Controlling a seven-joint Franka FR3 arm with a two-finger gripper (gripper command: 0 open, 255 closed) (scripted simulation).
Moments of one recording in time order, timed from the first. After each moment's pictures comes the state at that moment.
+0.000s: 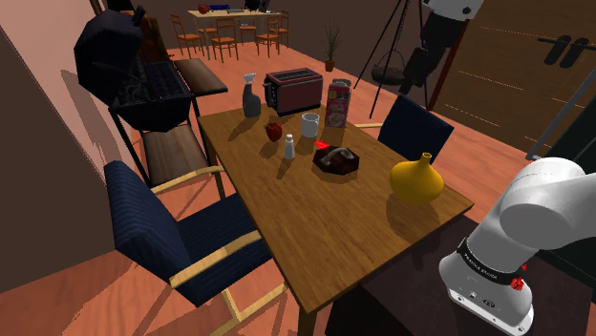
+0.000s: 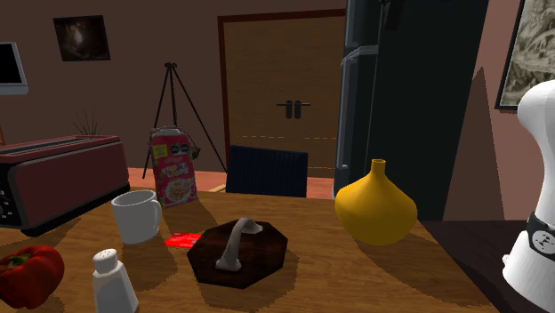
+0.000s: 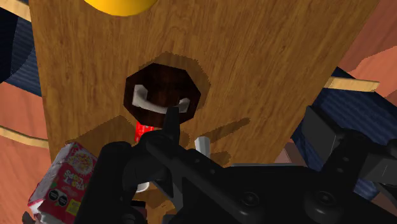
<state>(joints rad) 0.02 -0.81 -0.06 -2.36 0.03 1.70 -0.13</state>
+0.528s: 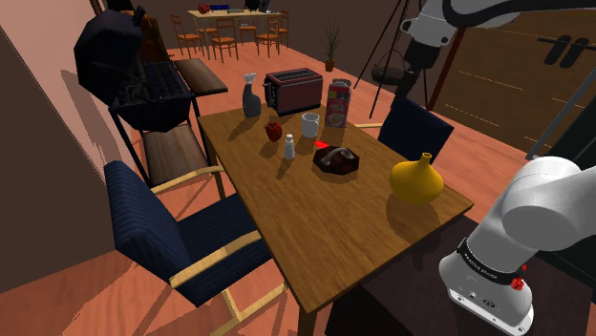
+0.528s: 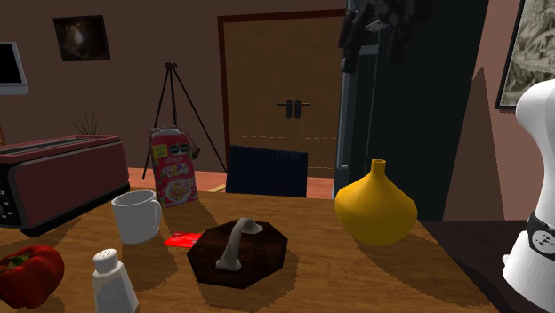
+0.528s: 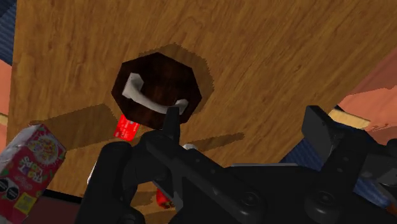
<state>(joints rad) 0.07 -0.69 -0.18 -2.42 -0.03 1.86 -0.39</state>
